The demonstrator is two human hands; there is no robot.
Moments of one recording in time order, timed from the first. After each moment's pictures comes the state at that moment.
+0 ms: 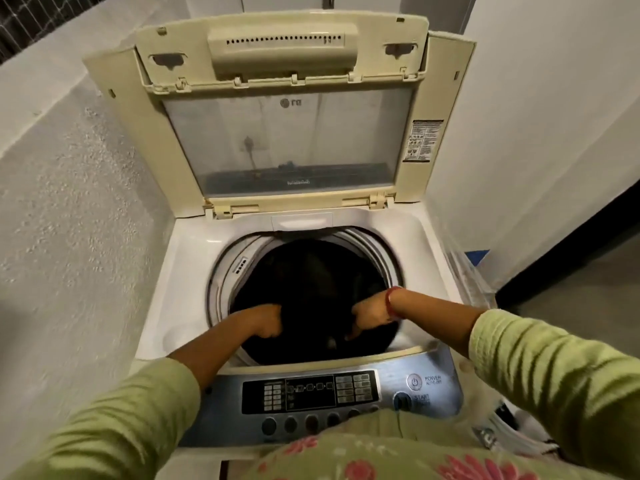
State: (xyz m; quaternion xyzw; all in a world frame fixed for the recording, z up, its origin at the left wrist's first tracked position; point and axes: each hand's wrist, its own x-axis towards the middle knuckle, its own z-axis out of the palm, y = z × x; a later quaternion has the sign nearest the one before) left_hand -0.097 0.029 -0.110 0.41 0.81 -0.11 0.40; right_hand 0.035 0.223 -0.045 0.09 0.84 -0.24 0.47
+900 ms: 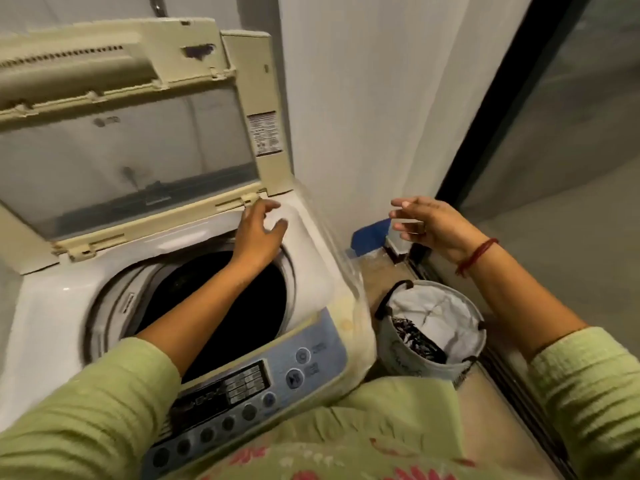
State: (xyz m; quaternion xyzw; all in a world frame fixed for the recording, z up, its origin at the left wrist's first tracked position) left_hand 0.006 0.218 0.009 0.36 0.82 0.43 0.13; right_hand 0.238 0.393 0.043 0.39 0.59 -0.69 -0.18
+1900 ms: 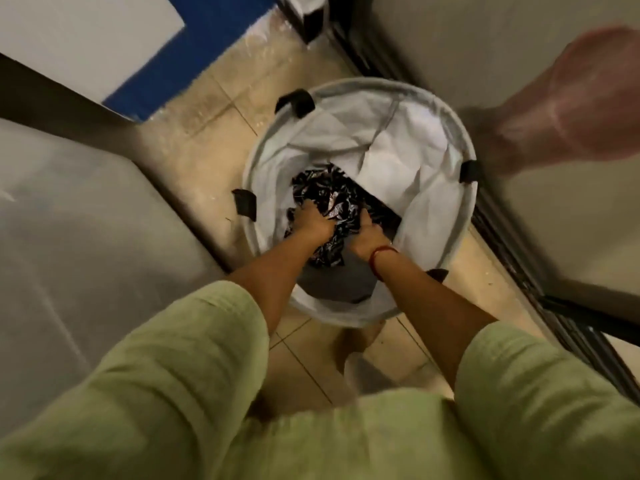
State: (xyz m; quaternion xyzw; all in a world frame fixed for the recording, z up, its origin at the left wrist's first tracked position) left_hand 0.307 0.525 -0.577 0.26 0.82 0.01 0.51; right_hand 0.418 0.540 -0.575 0.63 0.51 -0.54 0.22
